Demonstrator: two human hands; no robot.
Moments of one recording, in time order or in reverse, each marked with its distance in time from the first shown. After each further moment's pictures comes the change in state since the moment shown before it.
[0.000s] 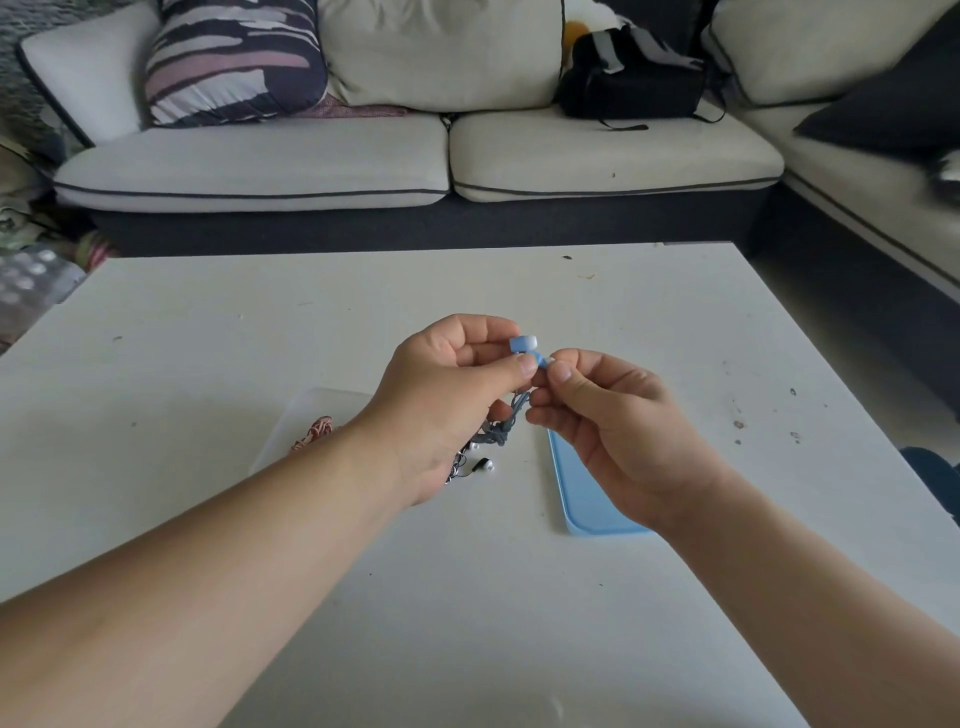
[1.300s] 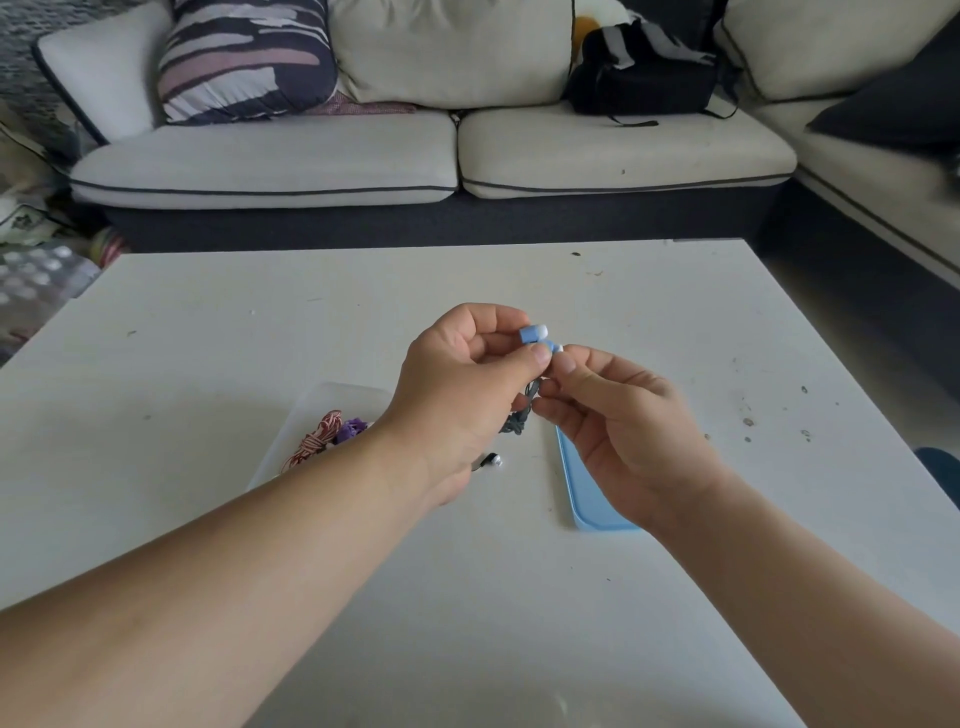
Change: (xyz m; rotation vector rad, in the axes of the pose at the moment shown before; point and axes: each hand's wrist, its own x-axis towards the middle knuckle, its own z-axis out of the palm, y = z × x) left_hand -0.006 -0.001 0.009 0.015 0.070 0.065; right_hand -0.001 0.005 0.004 0.084 -0.002 -0.012
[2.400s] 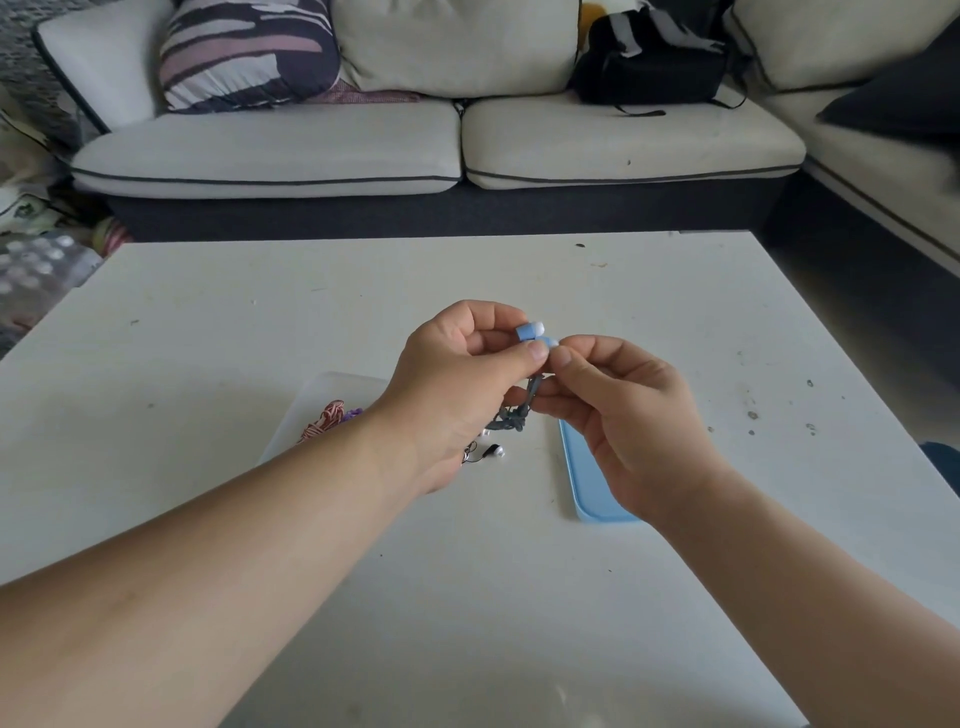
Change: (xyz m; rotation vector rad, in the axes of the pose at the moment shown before) left_hand 0.004 -0.003 -0.008 0.003 -0.041 -0.054; right_hand -0.003 0.003 0.002 -0.090 0.117 -0.047
